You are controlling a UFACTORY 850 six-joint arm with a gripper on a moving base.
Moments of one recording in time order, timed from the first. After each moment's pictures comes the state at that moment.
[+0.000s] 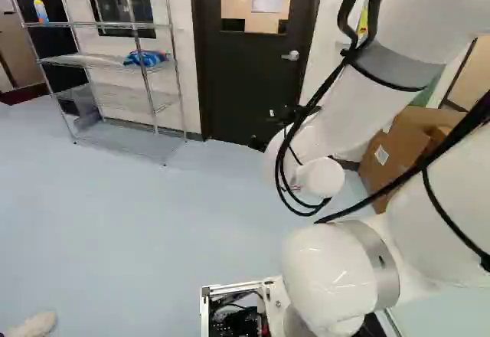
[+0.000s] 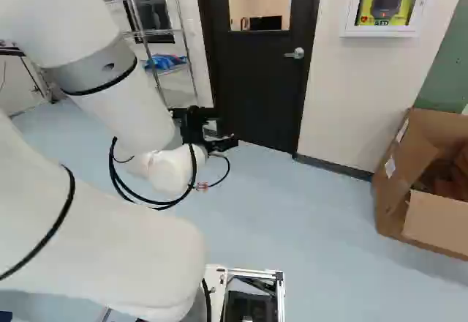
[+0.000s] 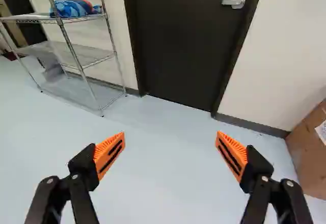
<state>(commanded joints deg) 0.0 16.0 -5.0 0.0 50.0 0.0</state>
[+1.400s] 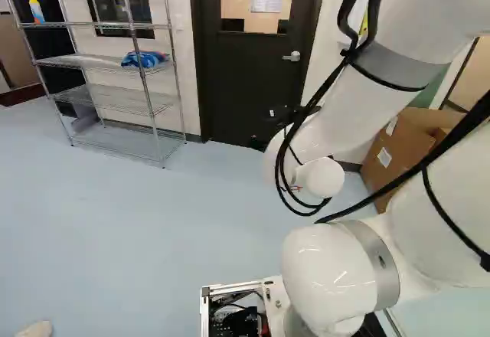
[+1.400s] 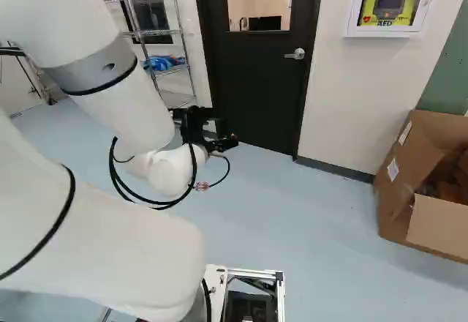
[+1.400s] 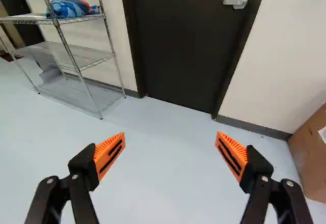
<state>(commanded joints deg) 0.0 16.0 -5.0 0.0 50.0 0.0</state>
